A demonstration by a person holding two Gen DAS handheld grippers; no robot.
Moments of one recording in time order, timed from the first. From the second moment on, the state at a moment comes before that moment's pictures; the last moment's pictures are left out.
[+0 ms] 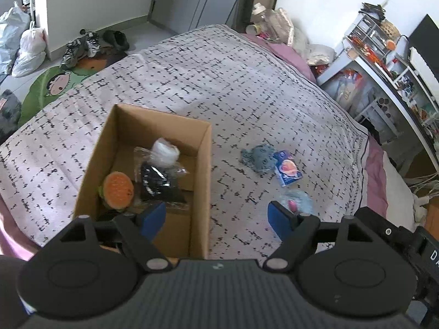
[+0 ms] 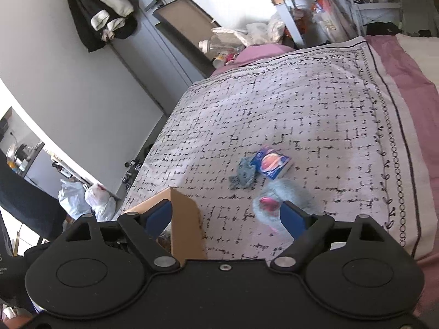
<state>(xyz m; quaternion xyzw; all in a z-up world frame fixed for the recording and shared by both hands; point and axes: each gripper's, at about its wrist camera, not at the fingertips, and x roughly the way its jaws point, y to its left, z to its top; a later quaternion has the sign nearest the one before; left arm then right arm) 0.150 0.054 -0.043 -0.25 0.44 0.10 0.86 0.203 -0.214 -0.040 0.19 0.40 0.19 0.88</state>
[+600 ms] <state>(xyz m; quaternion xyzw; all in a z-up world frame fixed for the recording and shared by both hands) 0.175 0.008 -0.047 -0.24 0.46 0.08 0.85 0.226 -0.262 -0.050 0.20 0.41 0.17 0.87</state>
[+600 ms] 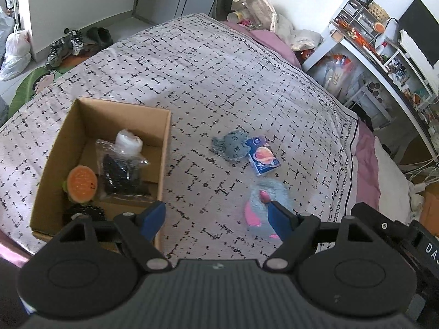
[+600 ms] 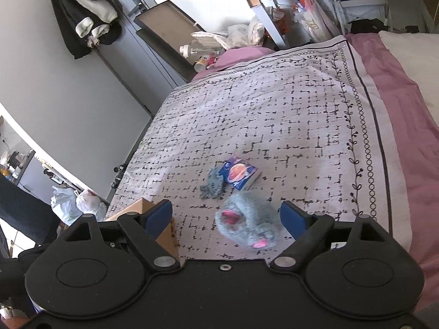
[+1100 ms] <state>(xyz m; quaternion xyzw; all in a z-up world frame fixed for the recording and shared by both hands) 0.201 -0.015 -0.058 -0.23 0.47 0.06 0.85 0.259 -0.287 -0.063 0.20 0.43 0.16 0.87</state>
